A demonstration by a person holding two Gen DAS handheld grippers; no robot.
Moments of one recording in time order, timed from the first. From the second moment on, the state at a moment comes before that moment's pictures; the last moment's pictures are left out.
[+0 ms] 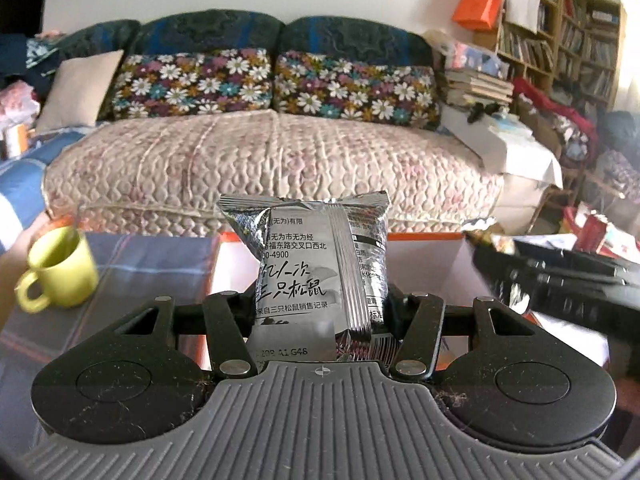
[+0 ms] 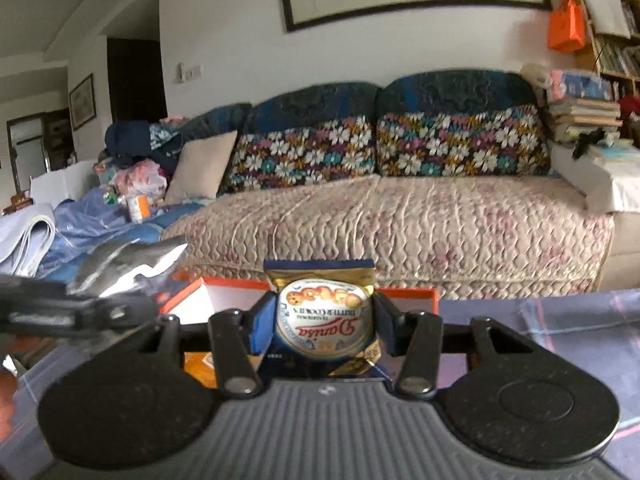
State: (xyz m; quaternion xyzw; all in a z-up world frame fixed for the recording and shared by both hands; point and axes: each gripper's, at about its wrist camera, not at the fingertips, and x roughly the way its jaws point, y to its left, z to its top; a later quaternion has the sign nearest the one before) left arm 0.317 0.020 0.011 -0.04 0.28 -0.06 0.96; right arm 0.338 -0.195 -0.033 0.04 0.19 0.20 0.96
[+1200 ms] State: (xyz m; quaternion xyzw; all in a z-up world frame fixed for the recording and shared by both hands) left arm 0.067 0.024 -0.081 -0.03 0.35 -0.05 0.94; right arm 0.153 -0.226 -0.099 0.09 0.27 0.19 0.94
